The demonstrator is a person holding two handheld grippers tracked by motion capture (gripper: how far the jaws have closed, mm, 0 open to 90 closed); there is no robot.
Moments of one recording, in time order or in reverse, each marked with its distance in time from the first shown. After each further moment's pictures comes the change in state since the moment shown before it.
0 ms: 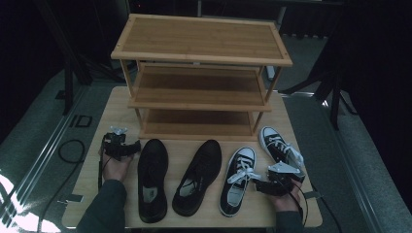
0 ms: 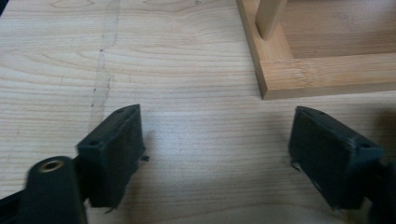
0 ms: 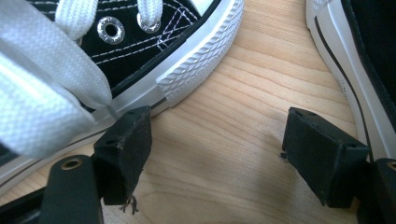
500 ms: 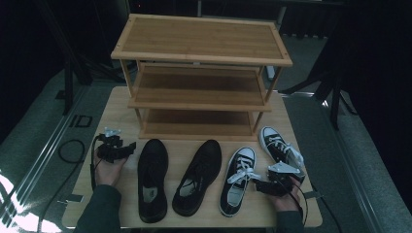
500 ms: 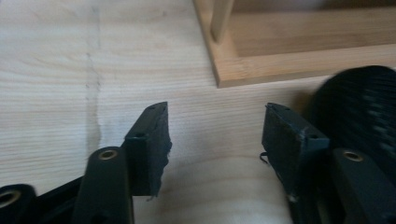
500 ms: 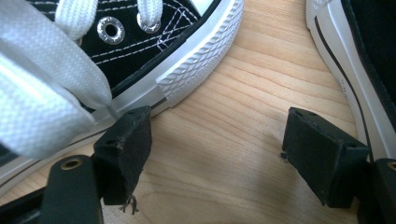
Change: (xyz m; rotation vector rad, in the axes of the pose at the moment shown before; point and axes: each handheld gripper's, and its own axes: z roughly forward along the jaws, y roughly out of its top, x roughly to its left) left arm 0.006 0.001 -0.048 -0.024 -0.149 0.023; right arm 0.000 0.000 0.000 0.000 0.000 0.001
